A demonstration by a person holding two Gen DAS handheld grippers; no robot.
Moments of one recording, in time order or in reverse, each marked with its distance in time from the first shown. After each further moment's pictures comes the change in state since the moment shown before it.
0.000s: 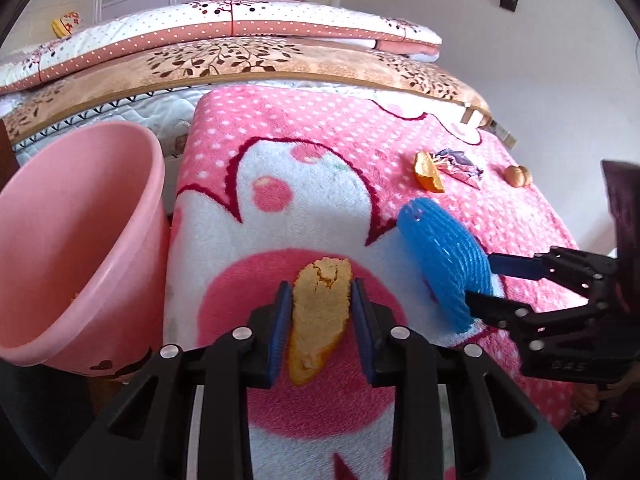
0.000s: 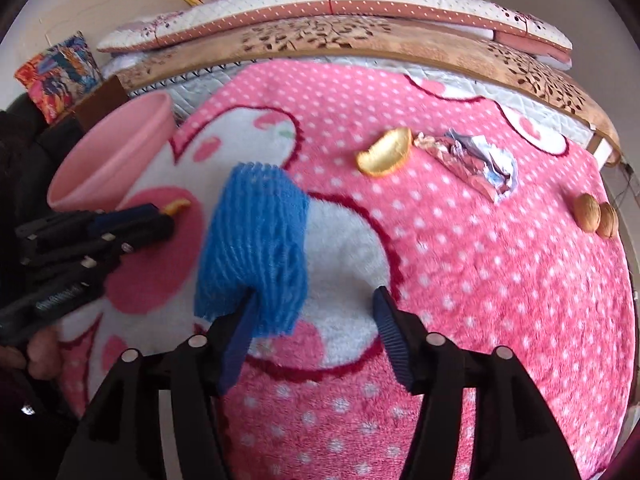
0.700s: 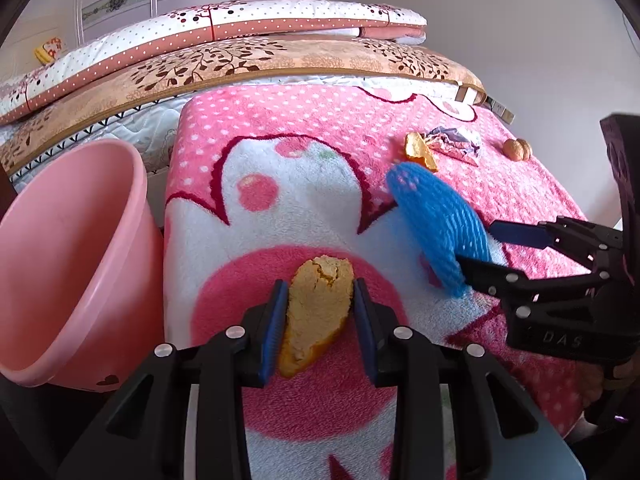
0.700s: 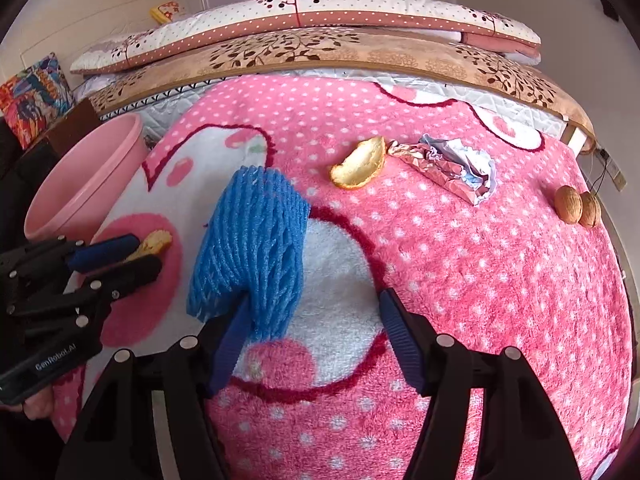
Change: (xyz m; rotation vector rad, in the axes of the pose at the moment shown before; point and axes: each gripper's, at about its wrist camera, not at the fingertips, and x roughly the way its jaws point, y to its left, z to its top) left arm 0.008 -0.018 -0.001 0.115 0.028 0.060; right arm 0.006 -0.002 0.005 0.088 -0.049 -0.082
